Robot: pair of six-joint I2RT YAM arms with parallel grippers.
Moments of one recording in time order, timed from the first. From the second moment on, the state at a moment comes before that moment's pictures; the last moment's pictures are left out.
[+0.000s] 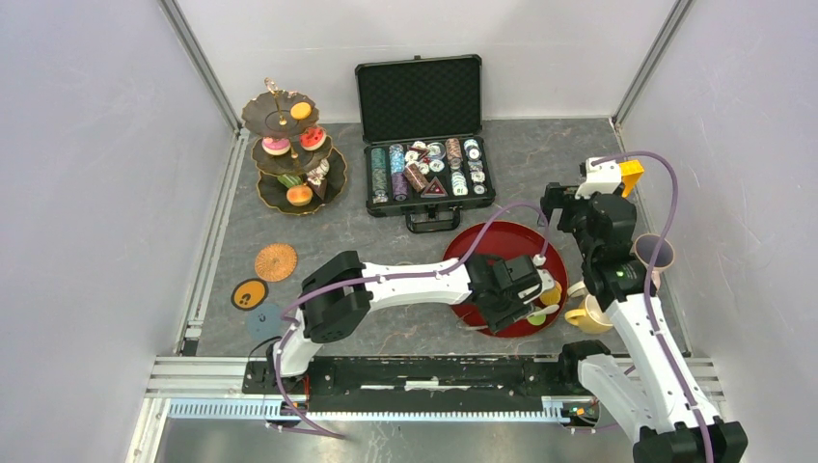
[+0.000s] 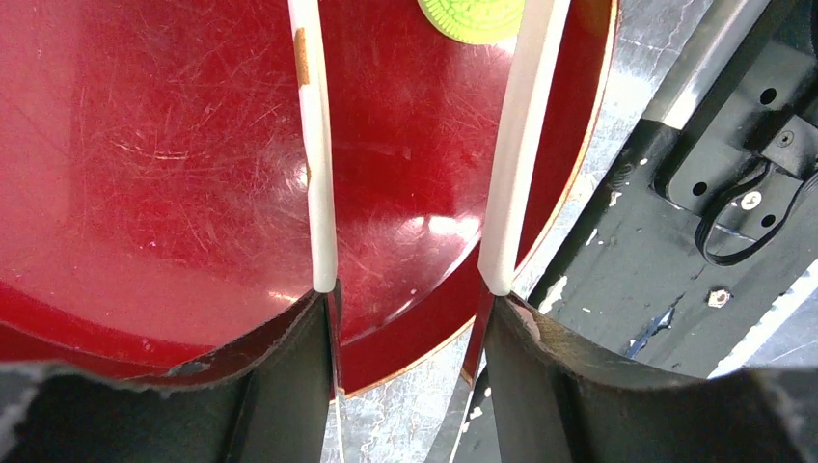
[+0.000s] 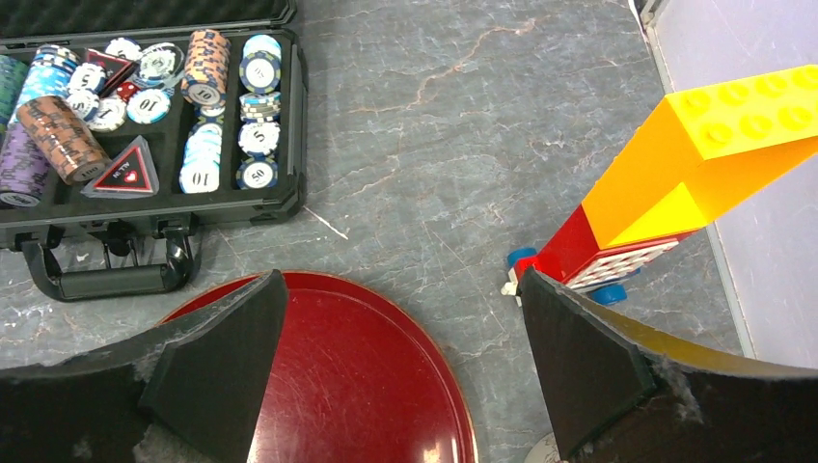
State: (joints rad) left arm -1.29 2.08 1.66 -0.68 0.00 -0.14; right arm 0.14 0.81 0.73 -0.20 0.15 0.05
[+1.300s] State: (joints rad) left arm -1.30 2.31 2.02 -0.98 -0.17 -0.08; right arm 0.13 0.77 0.67 -0.16 0.16 0.02
